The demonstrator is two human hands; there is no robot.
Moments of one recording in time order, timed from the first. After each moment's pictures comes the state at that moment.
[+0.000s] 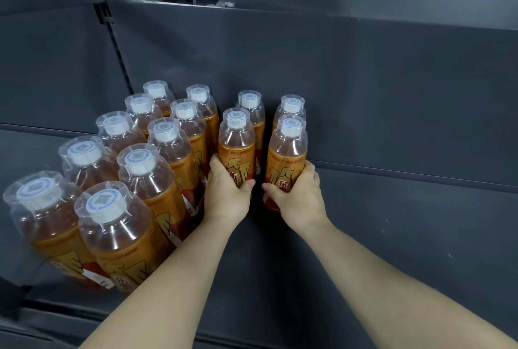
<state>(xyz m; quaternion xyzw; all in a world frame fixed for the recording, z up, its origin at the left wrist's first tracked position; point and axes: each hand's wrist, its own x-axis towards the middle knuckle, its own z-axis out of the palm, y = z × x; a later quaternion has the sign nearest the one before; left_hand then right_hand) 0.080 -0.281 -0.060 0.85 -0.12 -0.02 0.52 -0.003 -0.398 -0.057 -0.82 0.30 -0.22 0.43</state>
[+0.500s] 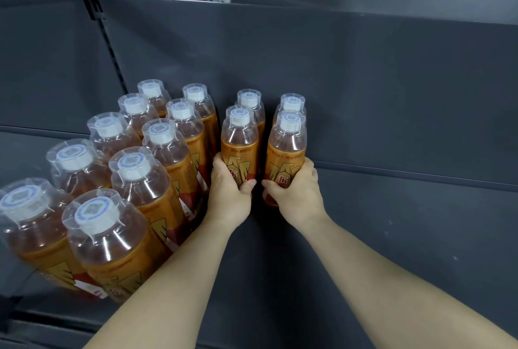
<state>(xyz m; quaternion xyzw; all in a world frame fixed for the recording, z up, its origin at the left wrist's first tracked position) 0.088 -0.286 -0.070 0.81 -0.17 -0.05 0.56 0.013 -0.404 -0.060 -0.82 0.31 -0.22 0.43</state>
